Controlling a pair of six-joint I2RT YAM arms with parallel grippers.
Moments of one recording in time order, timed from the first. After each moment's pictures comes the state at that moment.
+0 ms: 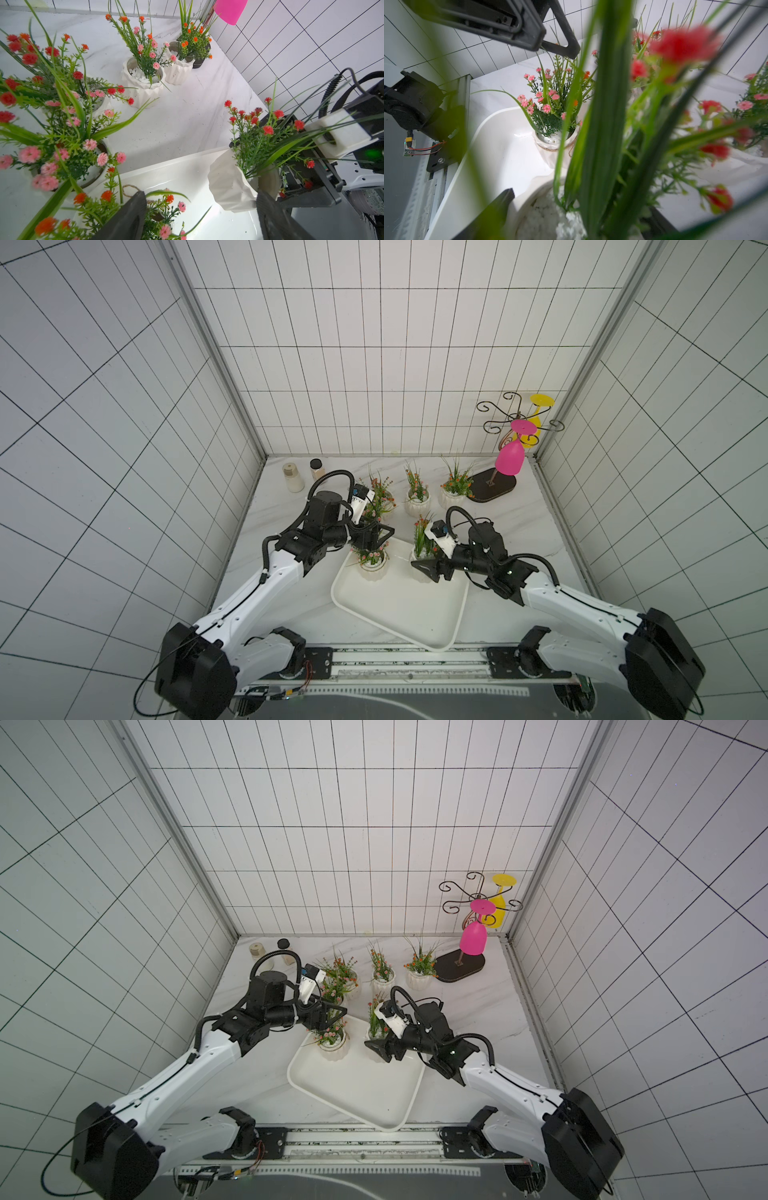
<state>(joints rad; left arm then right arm) -0.44 1.14 0.87 -0.30 0.57 -0.25 0.70 1.12 0.54 0.16 -0.44 -0.09</state>
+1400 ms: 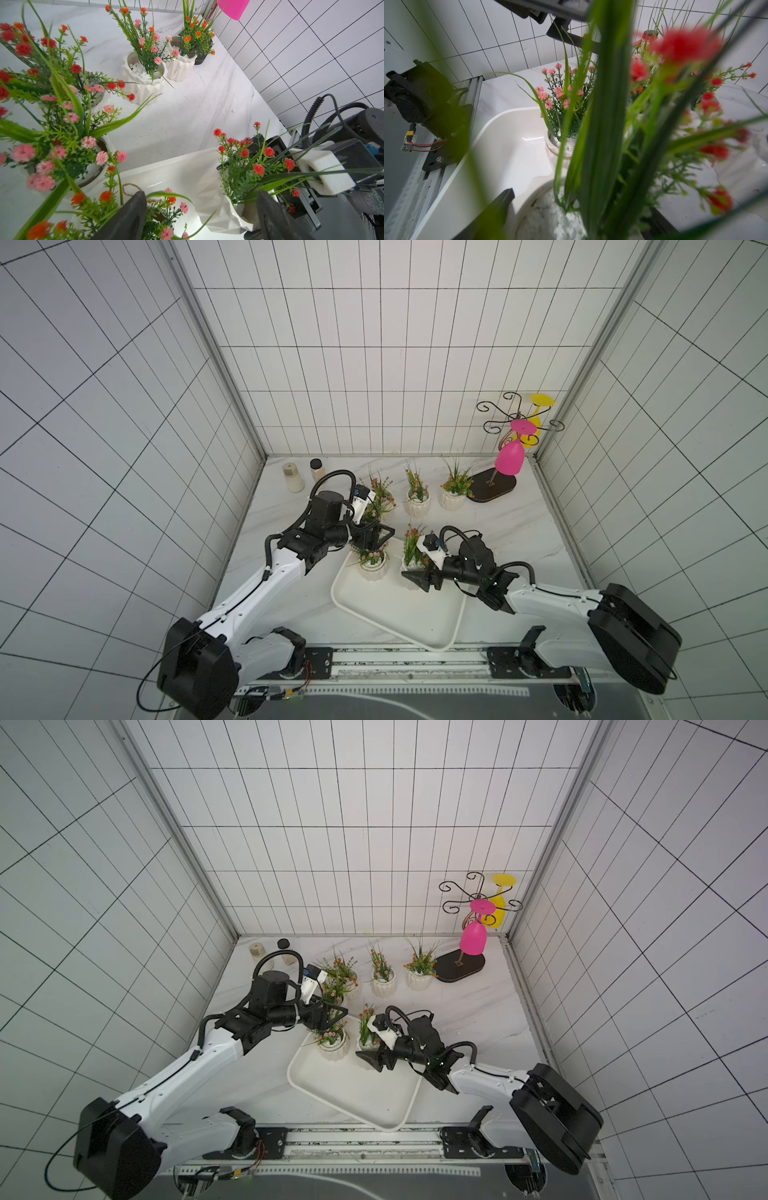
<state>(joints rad) -0.44 1.17 0.87 -0.30 0.57 -0.25 0.78 1.29 0.41 0.60 -0.41 -0.06</state>
